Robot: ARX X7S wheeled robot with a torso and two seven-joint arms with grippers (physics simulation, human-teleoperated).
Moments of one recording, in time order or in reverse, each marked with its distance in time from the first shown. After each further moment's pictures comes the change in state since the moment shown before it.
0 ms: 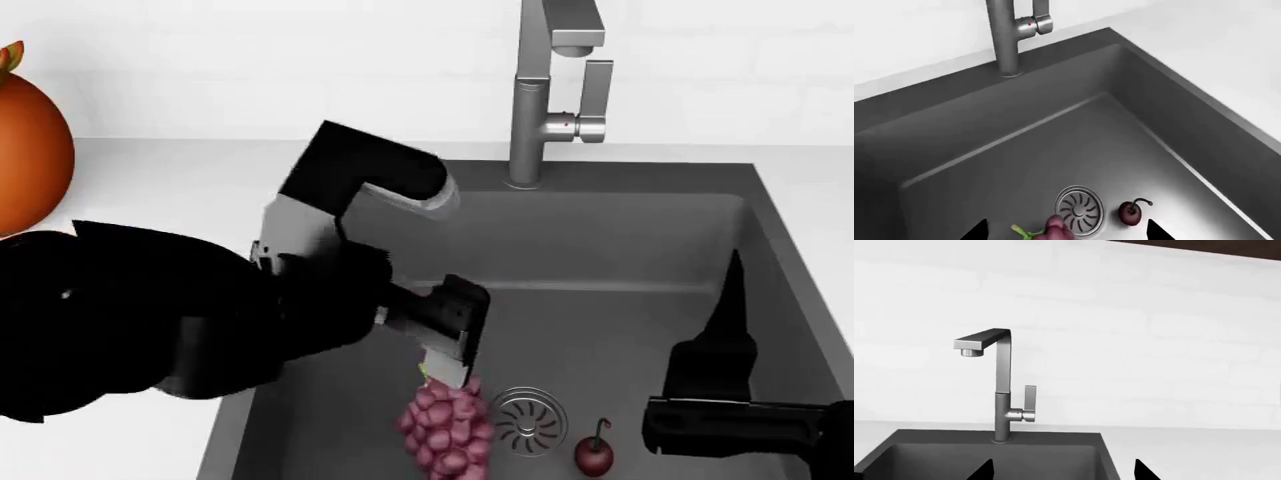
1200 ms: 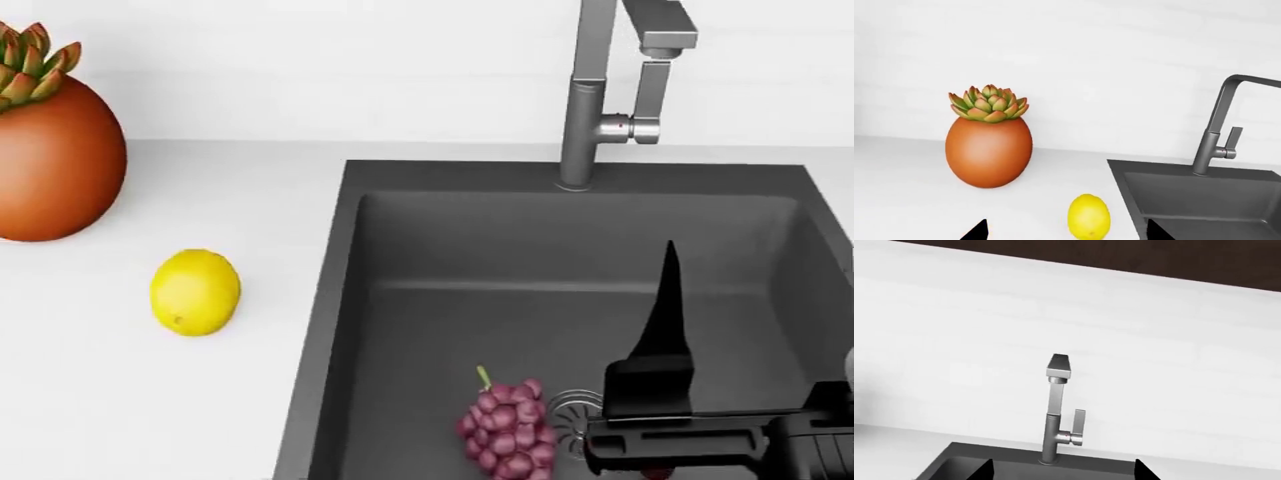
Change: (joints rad) left arm 0.430 -1.237 -0.151 1.208 0.326 0.711 -0.463; right arm 0.040 -0.003 -0.061 -0.081 -0.032 -0.027 -0.029
